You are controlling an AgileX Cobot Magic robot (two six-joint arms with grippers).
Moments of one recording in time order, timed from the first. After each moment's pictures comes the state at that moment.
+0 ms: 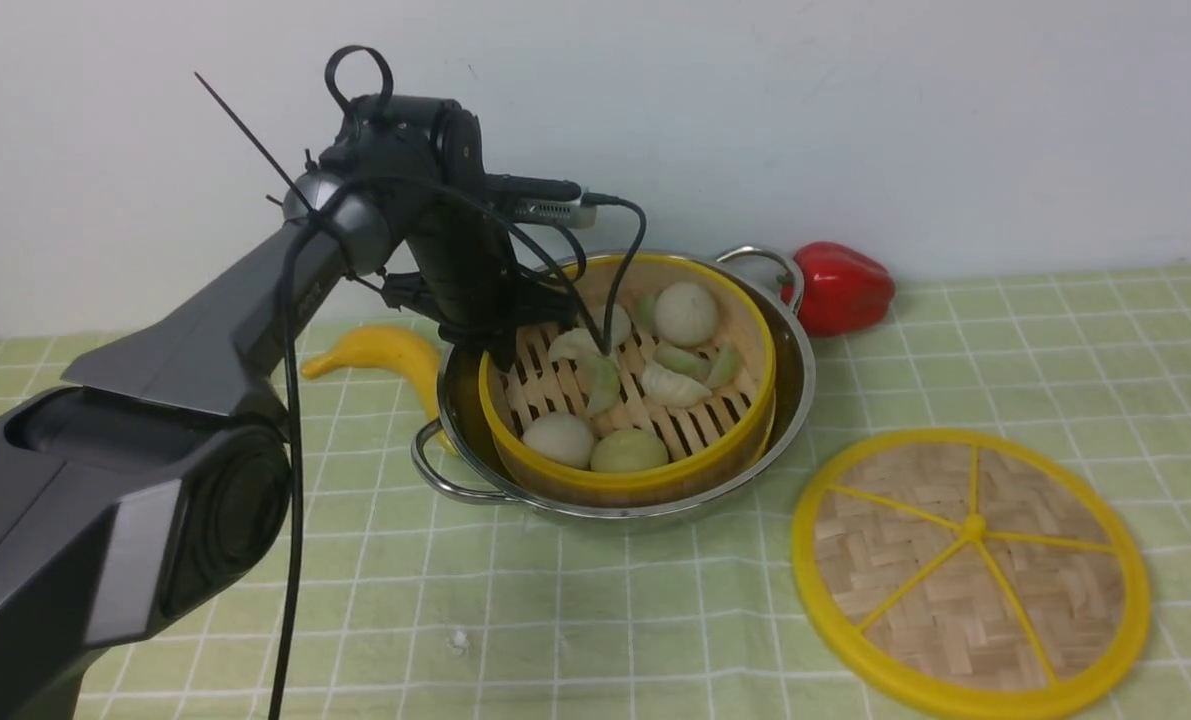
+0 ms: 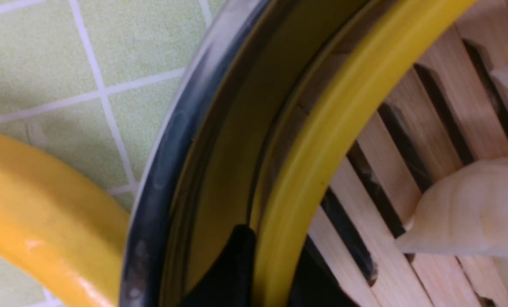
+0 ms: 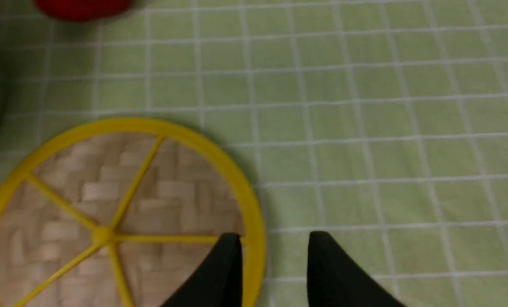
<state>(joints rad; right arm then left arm) 0.03 1.14 -0.85 0.02 0.75 0.13 -0.27 2.52 -2.36 -0.01 1.23 -0.03</state>
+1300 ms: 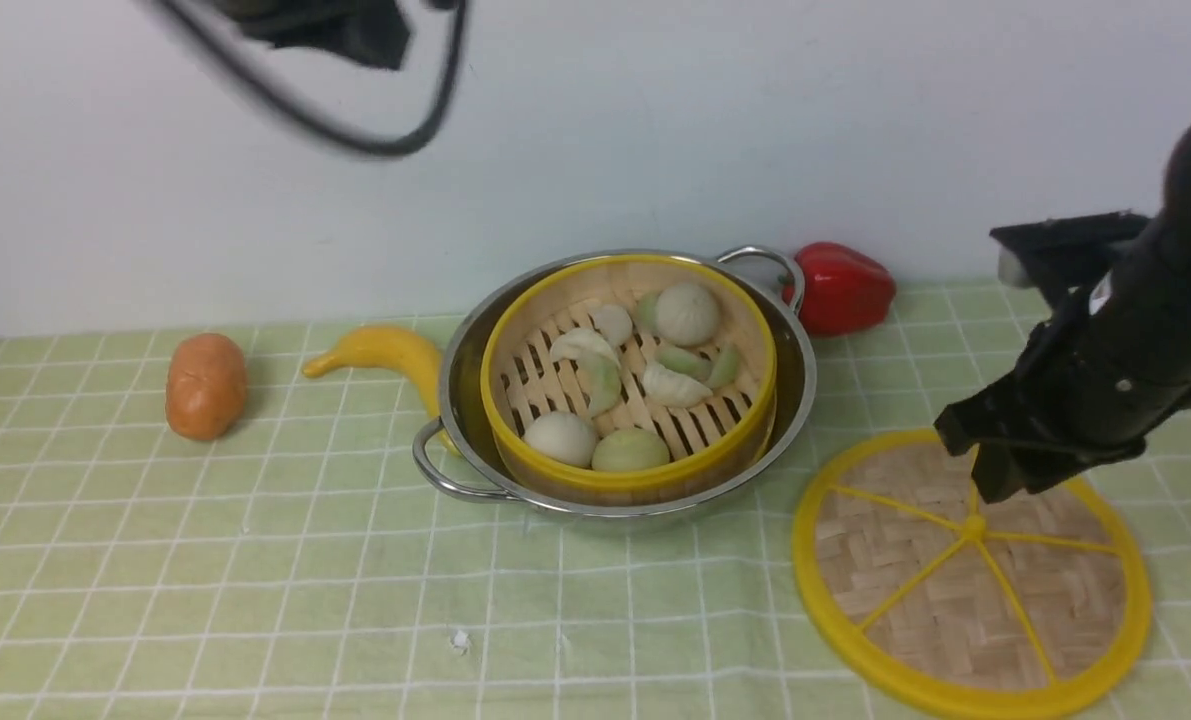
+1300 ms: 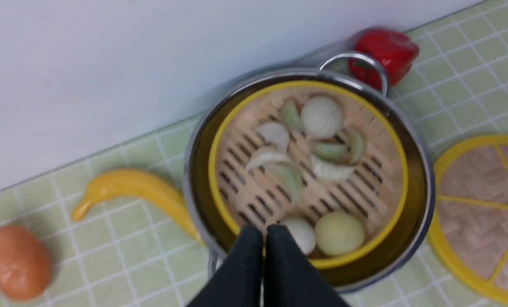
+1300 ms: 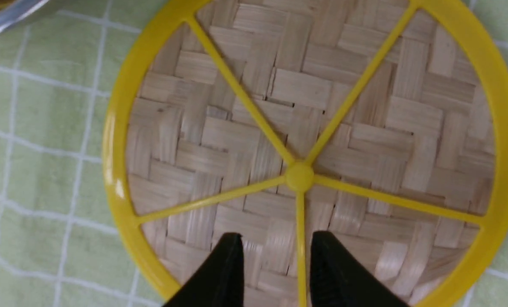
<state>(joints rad) 0.26 1.71 -1.23 0.12 1.04 0.07 -0.32 1.55 -1.85 -0.03 1.23 0.06</state>
